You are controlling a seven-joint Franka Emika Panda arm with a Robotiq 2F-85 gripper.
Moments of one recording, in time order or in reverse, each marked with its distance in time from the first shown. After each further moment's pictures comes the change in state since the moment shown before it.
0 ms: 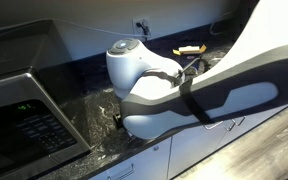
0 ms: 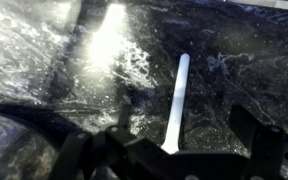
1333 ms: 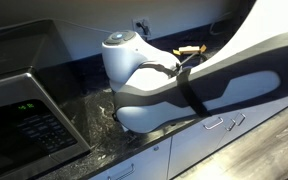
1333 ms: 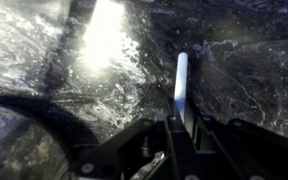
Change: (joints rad) arm -0.001 -0.005 0.005 0.042 0.020 -0.030 0.012
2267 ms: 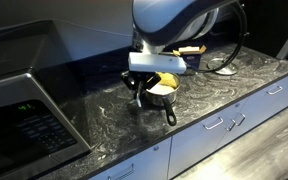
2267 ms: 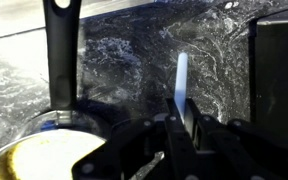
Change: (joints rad) arm -0.209 -0.204 0.087 -0.062 0.361 -0.137 -0.024
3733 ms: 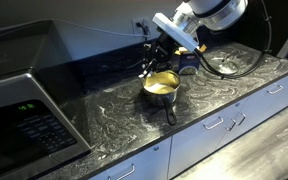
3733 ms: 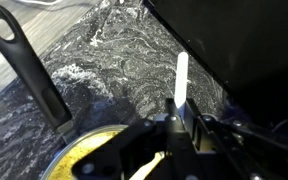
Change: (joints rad) arm -0.214 -0.044 0.016 -0.091 0.634 0.034 0.028
